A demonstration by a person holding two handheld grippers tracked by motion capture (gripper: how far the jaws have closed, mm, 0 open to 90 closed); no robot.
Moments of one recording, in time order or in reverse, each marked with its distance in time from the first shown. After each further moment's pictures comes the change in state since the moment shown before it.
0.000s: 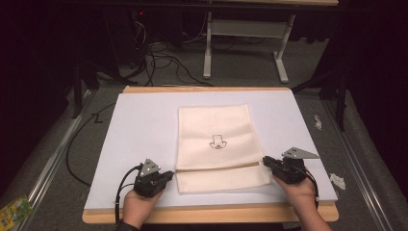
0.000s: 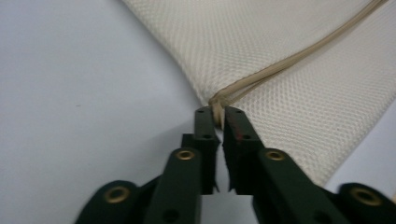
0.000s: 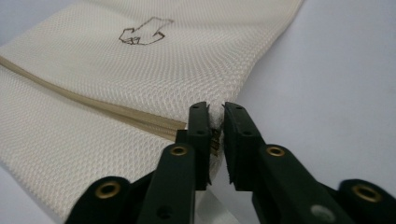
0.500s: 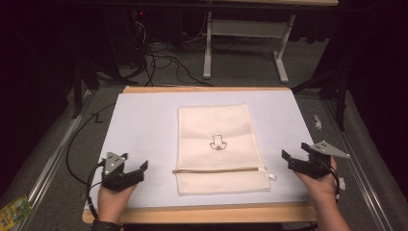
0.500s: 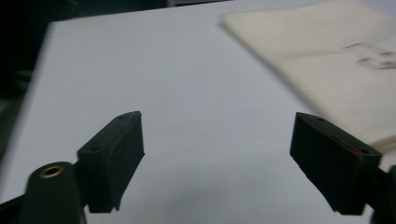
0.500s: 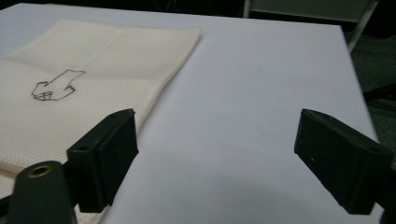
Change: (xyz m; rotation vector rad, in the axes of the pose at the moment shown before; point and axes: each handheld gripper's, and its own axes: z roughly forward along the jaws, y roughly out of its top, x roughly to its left) left arm 0.060 -0.004 -0.066 -0.188 0.402 -0.034; right arm -0.059 0.001 -0.037 -0.169 -0.206 0.054
